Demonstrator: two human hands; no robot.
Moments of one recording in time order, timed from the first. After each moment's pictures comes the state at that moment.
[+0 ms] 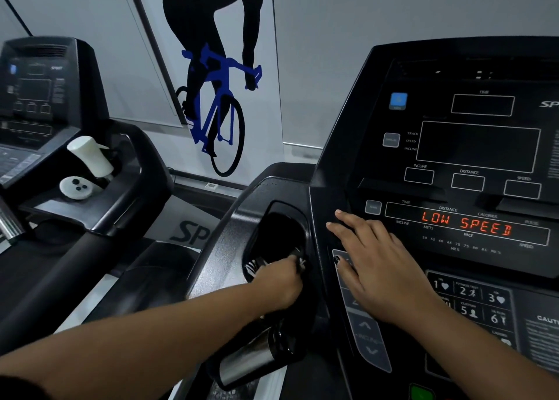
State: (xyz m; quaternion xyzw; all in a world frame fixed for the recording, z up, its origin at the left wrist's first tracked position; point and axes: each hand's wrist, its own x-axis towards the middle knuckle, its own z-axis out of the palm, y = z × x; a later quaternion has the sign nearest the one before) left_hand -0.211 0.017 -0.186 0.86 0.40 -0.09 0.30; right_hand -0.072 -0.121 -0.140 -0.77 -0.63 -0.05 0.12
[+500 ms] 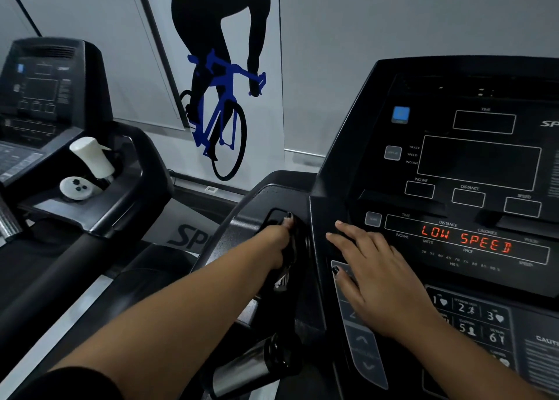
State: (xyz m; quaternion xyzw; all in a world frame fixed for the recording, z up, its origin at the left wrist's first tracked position) left_hand -0.162 0.061 -0.150 0.42 0.57 0.12 0.70; right_hand -0.070 -0.122 -0.140 -0.76 -0.63 -0.03 0.15
